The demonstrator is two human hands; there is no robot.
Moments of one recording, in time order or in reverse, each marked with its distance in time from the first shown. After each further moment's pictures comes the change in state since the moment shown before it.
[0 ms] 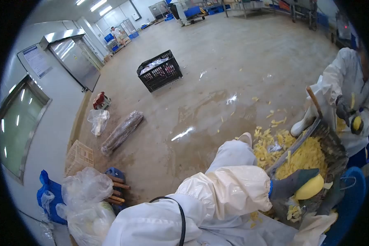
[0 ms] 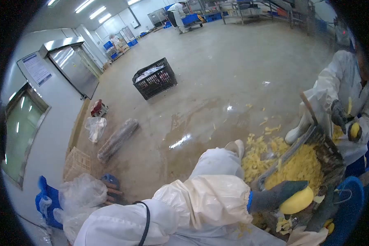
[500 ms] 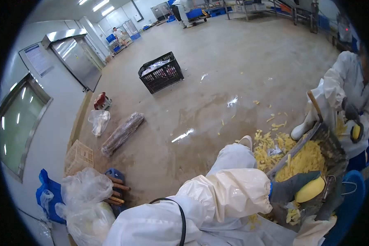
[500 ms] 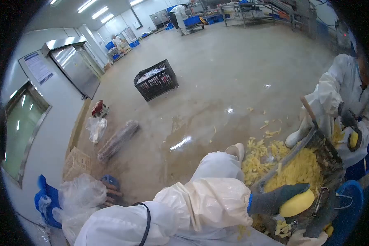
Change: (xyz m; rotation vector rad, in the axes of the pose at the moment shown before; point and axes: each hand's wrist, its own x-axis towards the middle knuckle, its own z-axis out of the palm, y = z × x) left_hand -0.002 0.008 -0.001 -0.102 -0.063 -0.051; right_hand -0.016 -0.044 0.011 0.199 0.133 0.034
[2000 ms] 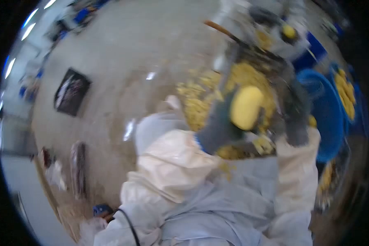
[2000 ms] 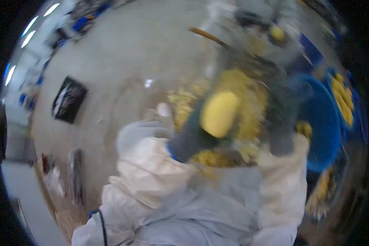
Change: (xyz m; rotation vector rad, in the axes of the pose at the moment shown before) left_hand 0.010 -0.010 -0.044 0.096 -0.239 0.271; right_hand -0.037 -0.094 0.014 0.274 -0.164 0.003
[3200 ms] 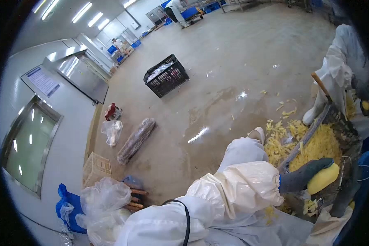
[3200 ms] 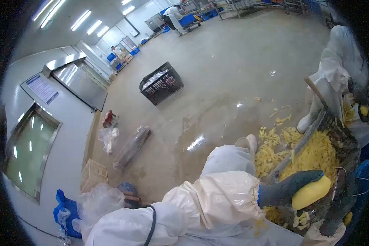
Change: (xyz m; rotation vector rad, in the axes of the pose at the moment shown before) left_hand 0.005 -0.024 -0.010 0.334 0.023 -0.043; right_hand 0.024 0.063 -0.046 -0.716 -0.154 -0.467
